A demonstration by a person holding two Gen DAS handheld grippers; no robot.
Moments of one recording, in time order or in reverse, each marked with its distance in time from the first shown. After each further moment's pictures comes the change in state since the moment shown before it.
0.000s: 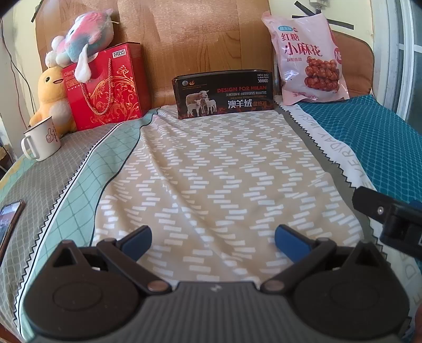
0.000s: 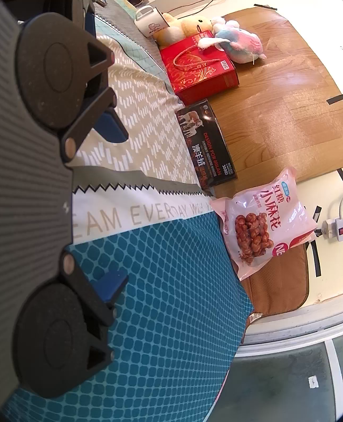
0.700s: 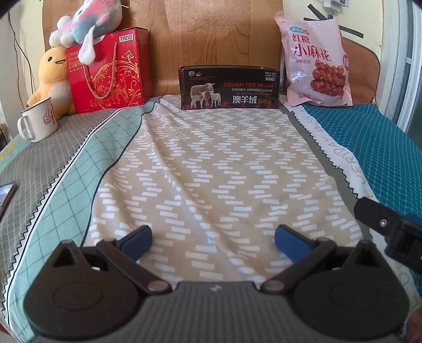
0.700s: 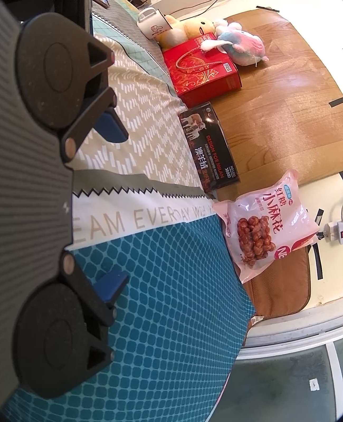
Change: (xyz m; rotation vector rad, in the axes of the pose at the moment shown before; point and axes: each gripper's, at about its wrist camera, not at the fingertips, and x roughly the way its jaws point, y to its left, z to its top) left arm 0.005 0.013 0.000 -0.077 0.030 -0.046; right arm 0.000 0.002 -0.002 -0.001 0.007 0.005
